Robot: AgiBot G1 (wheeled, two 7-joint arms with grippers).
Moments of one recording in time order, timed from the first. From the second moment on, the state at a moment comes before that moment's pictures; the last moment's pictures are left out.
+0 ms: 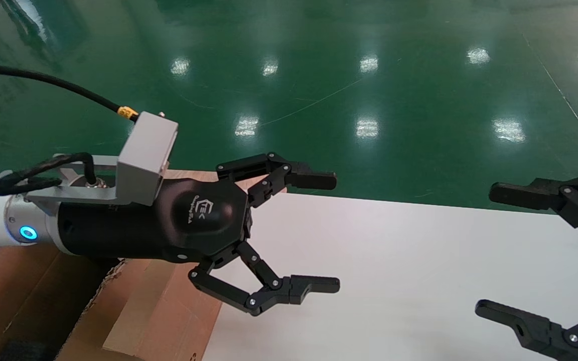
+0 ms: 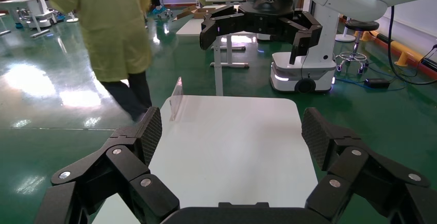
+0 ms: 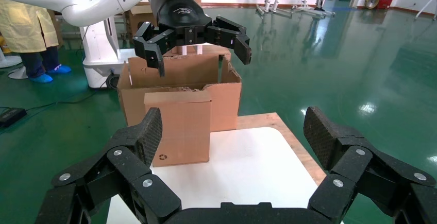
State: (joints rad) left arm -1.08 0.61 0.29 -1.28 0.73 1.49 -0.19; right arm 1.08 -0.60 -0.30 1.28 -0.71 -1.49 0.17
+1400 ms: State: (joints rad) left arm -1.24 0.58 0.38 -1.34 0.99 1.44 -0.34; right arm 1.08 -0.60 -0.31 1.28 -0.71 -1.49 0.17
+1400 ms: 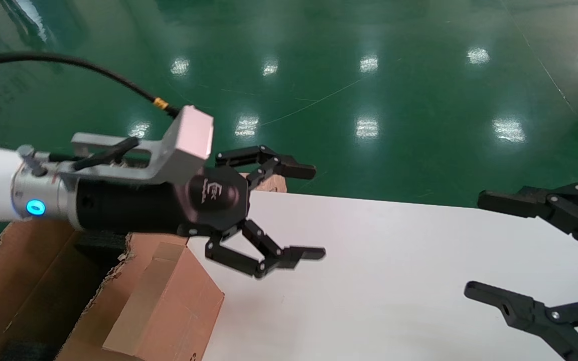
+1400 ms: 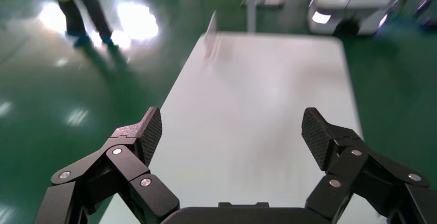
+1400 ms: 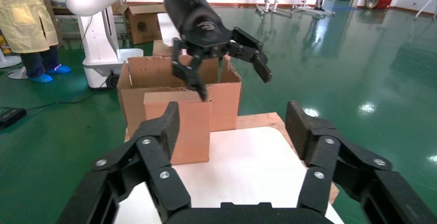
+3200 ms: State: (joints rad) left arm -1.96 0.89 1.07 -1.34 1.74 1.59 -1.28; right arm 1.08 -0.60 -0.31 1.27 -0.71 -1.49 0.17
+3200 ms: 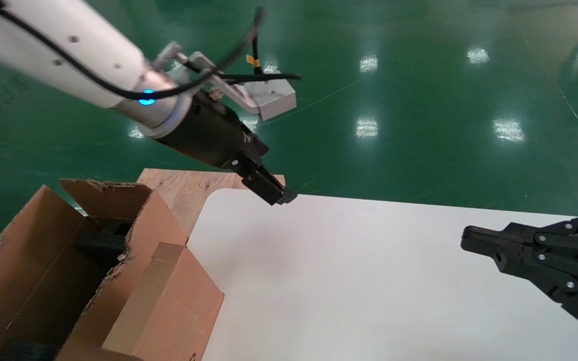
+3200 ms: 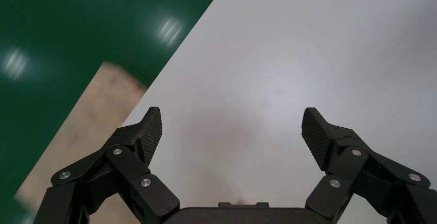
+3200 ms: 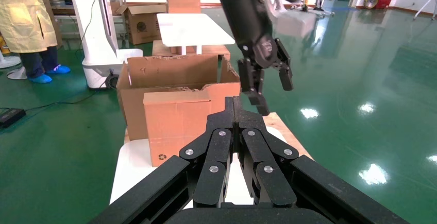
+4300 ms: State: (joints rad) left arm -2.30 0.97 1.91 -1.34 1.48 1.56 -1.77; right arm 1.08 -0.60 -0.31 1.27 -0.71 -1.49 0.17
